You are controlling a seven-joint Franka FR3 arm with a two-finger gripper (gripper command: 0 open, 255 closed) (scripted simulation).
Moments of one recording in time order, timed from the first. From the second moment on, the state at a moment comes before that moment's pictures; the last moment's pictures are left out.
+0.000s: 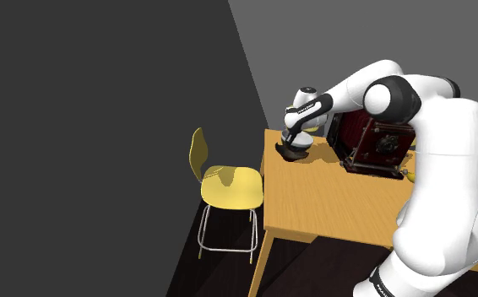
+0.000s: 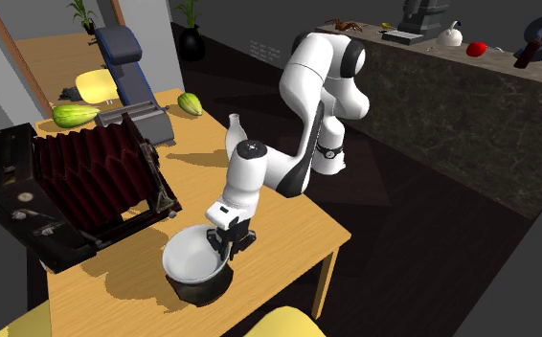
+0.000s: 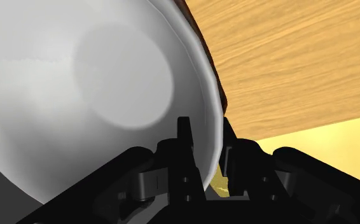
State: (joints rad) arm -0.36 0.48 -0.12 -1.82 -0.11 2.56 -0.66
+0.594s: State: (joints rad) arm -0.36 0.49 -0.12 -1.82 -0.11 2.57 -0.65
